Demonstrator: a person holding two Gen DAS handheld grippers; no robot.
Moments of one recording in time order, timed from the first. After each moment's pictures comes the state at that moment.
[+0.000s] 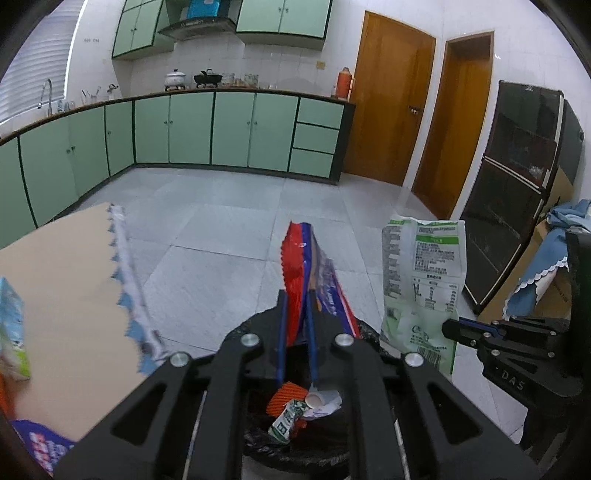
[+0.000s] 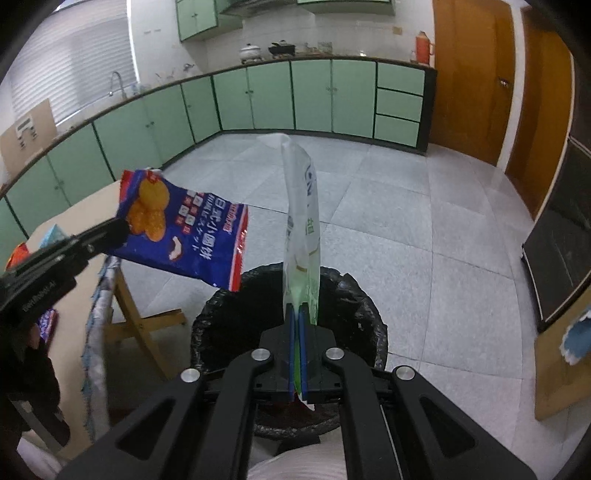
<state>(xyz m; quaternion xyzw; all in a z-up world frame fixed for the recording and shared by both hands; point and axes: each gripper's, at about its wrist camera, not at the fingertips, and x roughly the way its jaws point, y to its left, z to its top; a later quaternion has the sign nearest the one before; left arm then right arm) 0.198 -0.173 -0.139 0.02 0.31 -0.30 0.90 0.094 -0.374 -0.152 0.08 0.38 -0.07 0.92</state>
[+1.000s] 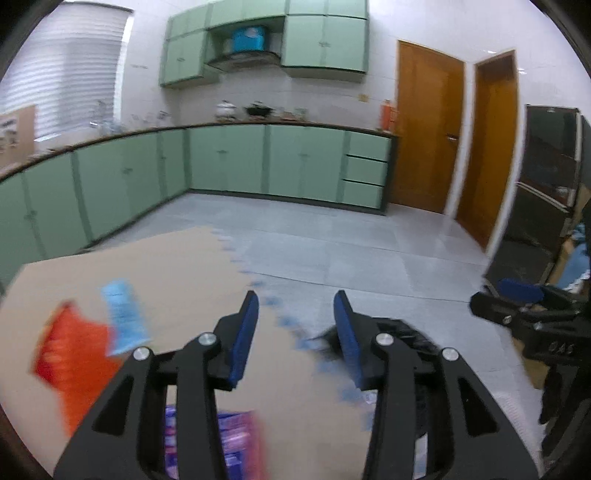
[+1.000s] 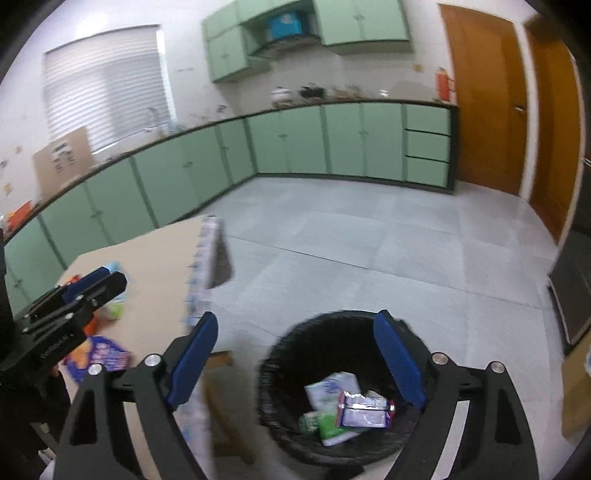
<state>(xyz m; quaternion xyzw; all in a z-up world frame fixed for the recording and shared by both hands) 0.156 -0.026 -0.088 0.03 0.25 -0.20 0.95 0.086 -0.289 -0.093 0.09 0.29 -0.01 0.95</state>
